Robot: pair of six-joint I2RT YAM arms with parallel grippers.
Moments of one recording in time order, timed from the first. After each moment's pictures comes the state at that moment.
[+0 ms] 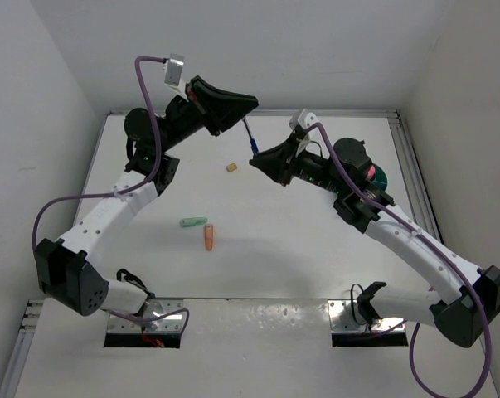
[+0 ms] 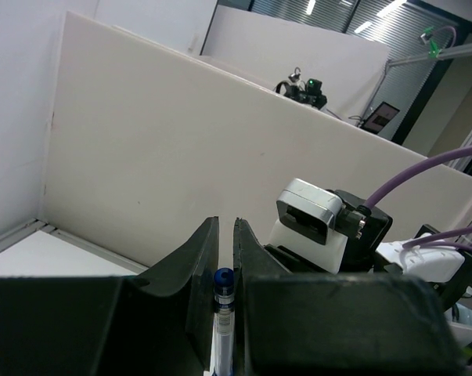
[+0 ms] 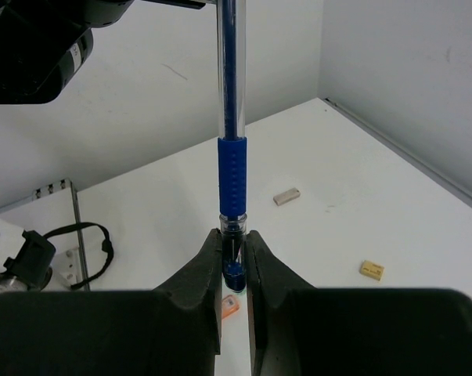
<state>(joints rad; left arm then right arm) -0.45 1.37 1.30 0.71 0.68 -0.84 0.64 1.16 1.03 0.21 -0.43 0.12</state>
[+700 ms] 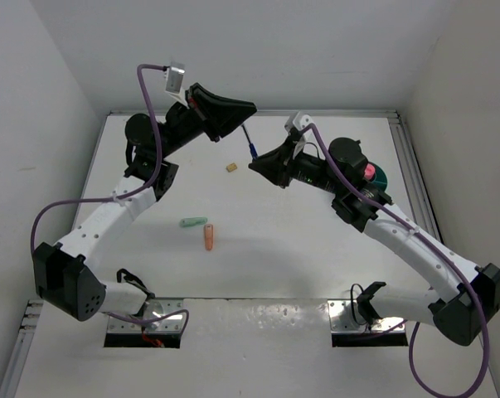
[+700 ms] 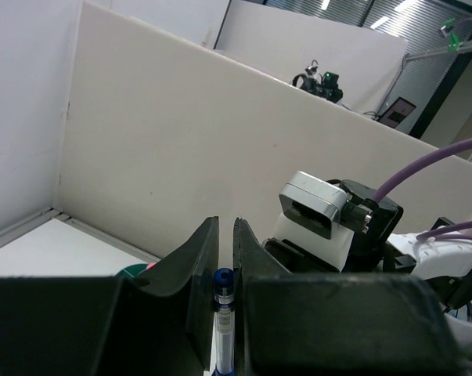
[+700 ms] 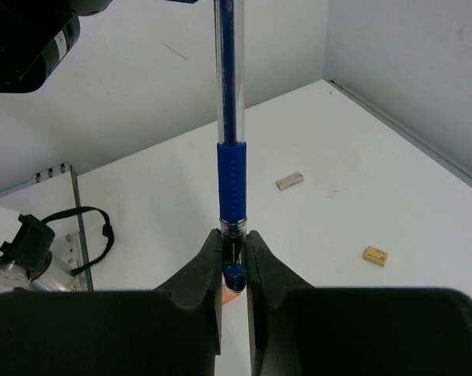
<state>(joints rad) -0.45 1.34 1.24 0.70 0.67 -0.80 0.64 1.18 1.03 0.17 -0.44 0.11</state>
